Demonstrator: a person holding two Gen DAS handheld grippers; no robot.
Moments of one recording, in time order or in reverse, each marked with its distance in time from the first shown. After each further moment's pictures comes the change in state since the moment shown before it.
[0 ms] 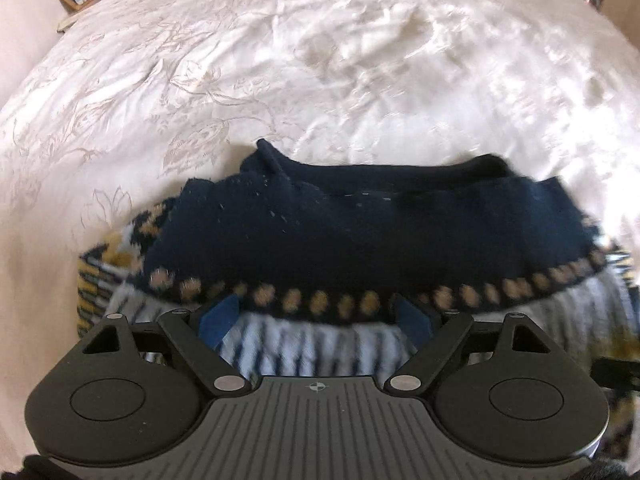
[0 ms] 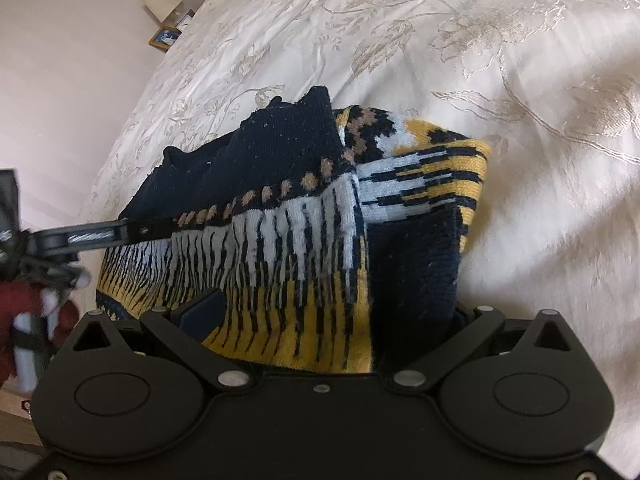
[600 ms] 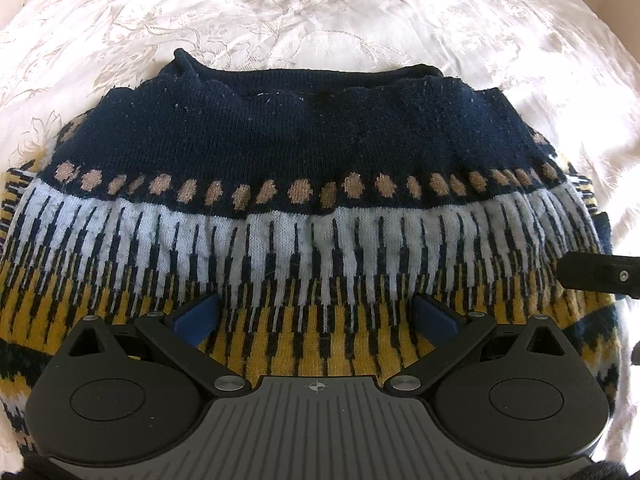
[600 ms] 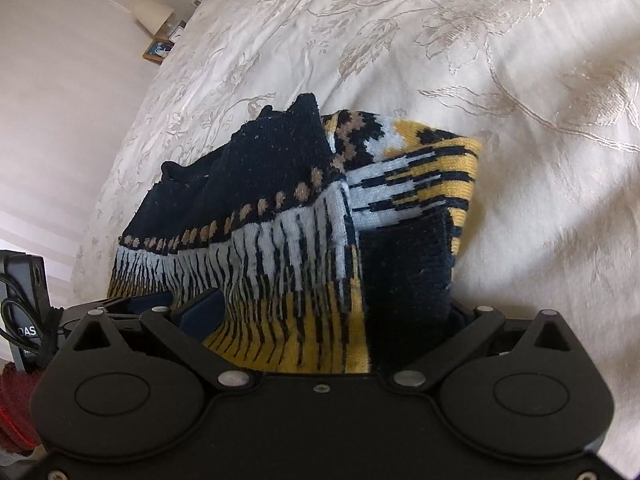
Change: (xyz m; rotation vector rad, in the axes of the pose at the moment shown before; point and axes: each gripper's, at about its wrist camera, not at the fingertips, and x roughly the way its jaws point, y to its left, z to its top) left arm 0.006 -0.040 -0.058 0.003 0.069 -0.140; right arm -0.002 -0.008 0.005 0.054 -0.002 0.024
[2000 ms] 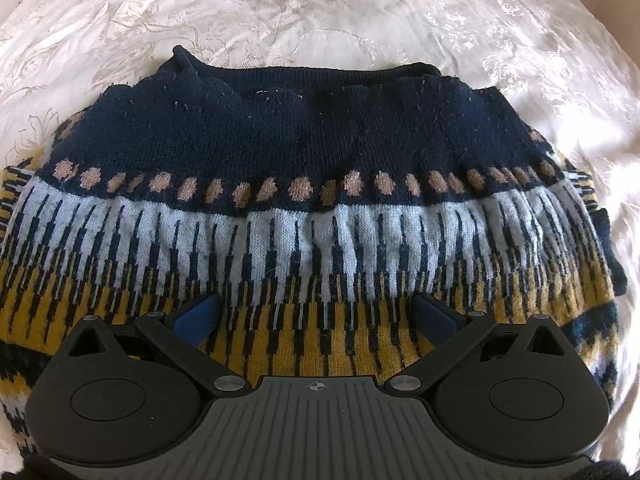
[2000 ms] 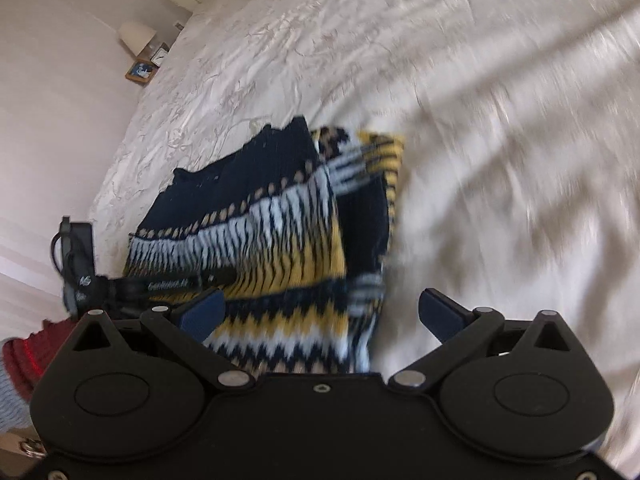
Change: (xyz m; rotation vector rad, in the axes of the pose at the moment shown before) left arm 0.001 0.001 0.003 -0.003 0.006 -0.015; right arm -0.083 0.020 -0.034 0.017 -0.073 -0.106
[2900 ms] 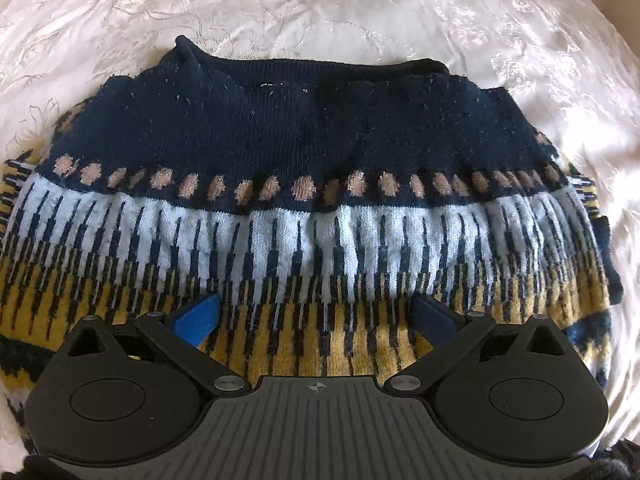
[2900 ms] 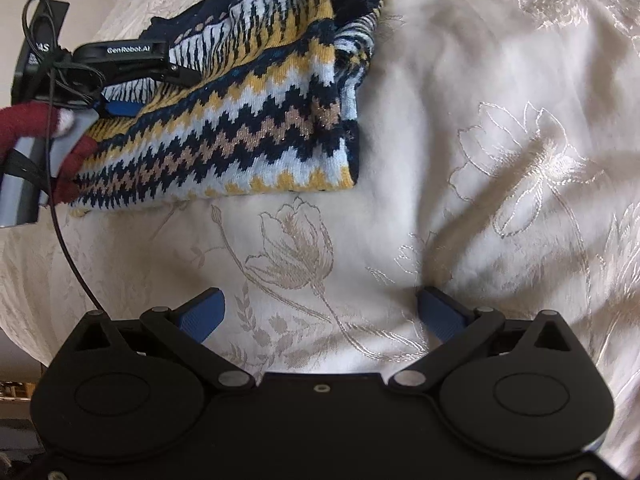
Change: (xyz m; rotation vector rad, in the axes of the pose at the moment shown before) left arm 0.003 0.000 0.010 -0.025 0.042 -0.002; right arm 0.028 0.004 -0.116 -0.071 0.232 -0.114
